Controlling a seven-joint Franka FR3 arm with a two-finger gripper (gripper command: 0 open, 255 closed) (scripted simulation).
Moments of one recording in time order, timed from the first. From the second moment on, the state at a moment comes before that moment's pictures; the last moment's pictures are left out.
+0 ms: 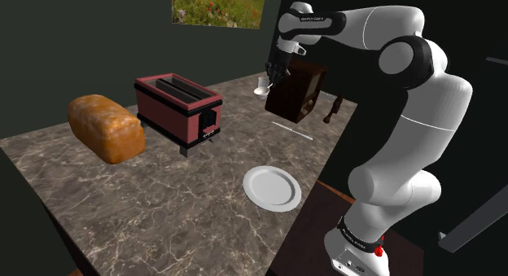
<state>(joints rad) -0.73 0.16 0.40 -1.61 0.01 1.85 1.09</state>
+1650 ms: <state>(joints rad) -0.73 0.22 0.39 -1.87 -0.01 2.17 1.09</state>
